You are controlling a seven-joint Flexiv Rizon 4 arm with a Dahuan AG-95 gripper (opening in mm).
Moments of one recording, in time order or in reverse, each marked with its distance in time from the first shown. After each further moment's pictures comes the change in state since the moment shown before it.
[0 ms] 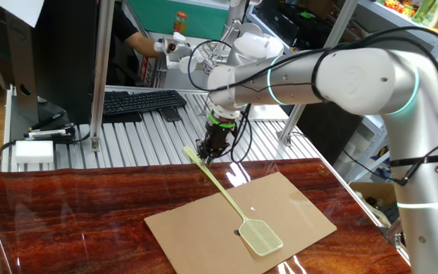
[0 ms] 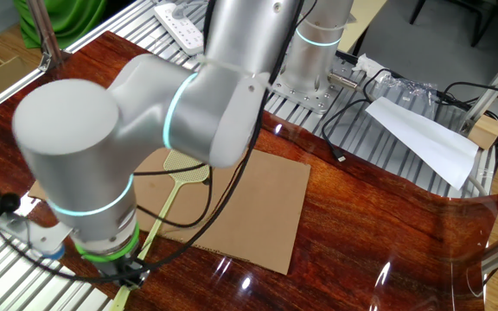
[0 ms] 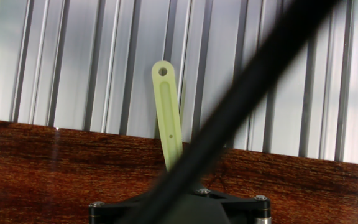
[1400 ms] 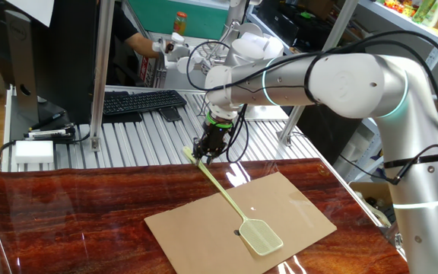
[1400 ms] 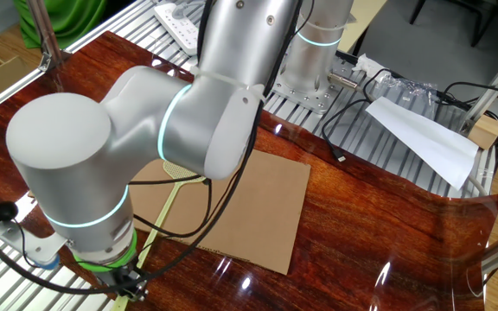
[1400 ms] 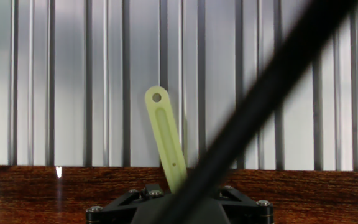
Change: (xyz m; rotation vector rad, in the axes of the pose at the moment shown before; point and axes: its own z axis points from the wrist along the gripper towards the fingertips) arm -0.008 0.010 0.007 -0.012 -0.004 0.040
